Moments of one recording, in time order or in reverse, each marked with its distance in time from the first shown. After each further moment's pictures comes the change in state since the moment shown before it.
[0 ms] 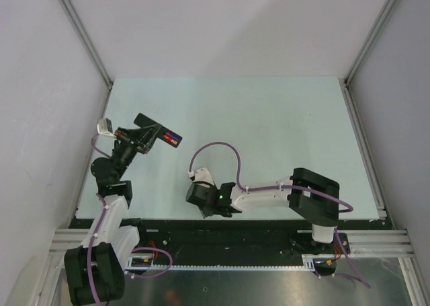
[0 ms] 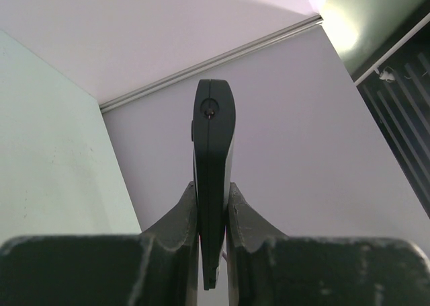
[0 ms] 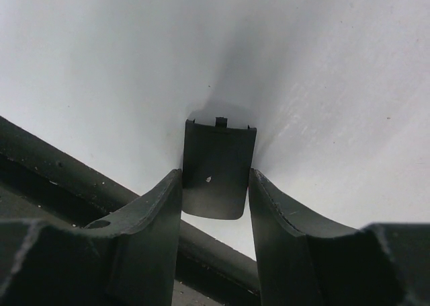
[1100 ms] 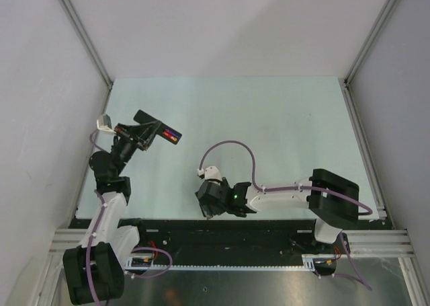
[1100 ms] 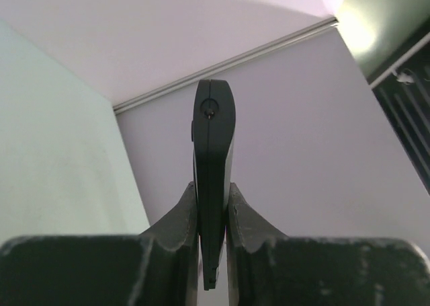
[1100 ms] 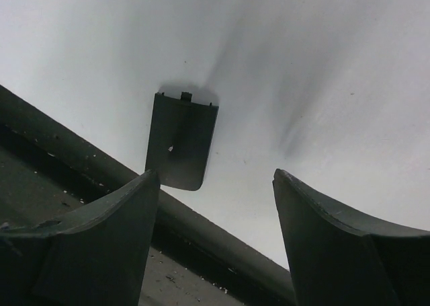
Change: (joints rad) left arm -0.002 0.011 0.060 -0.140 -0.002 0.078; right arm -0.028 -0.162 -0.148 0.076 -0.037 -0.019
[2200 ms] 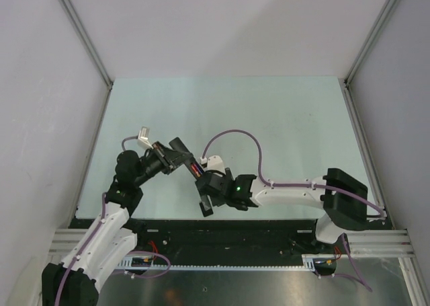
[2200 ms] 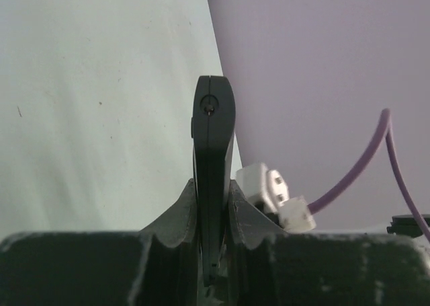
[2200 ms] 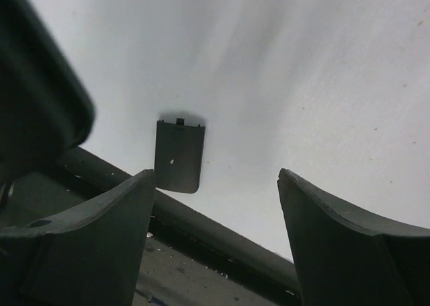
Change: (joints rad) left arm -0.412 -0.172 0.001 -0.655 -0.159 0.437; right arm -0.027 -0.035 0.094 -0.121 0.073 0.045
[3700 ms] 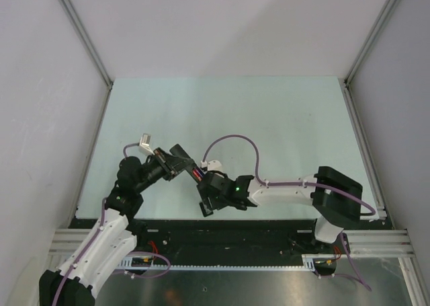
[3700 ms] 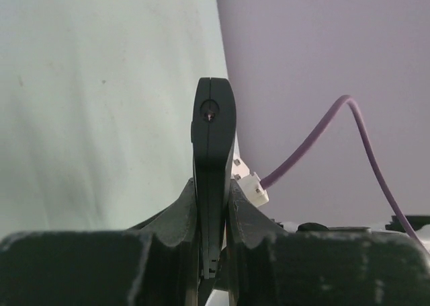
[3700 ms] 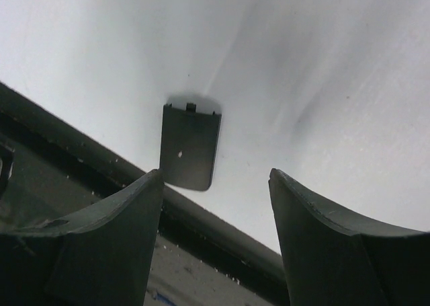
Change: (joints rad) left arm -0.050 -0.084 -0.049 -0.037 -0.056 -0.047; right arm -0.032 -0.002 -0.080 0.090 -0.164 0.008
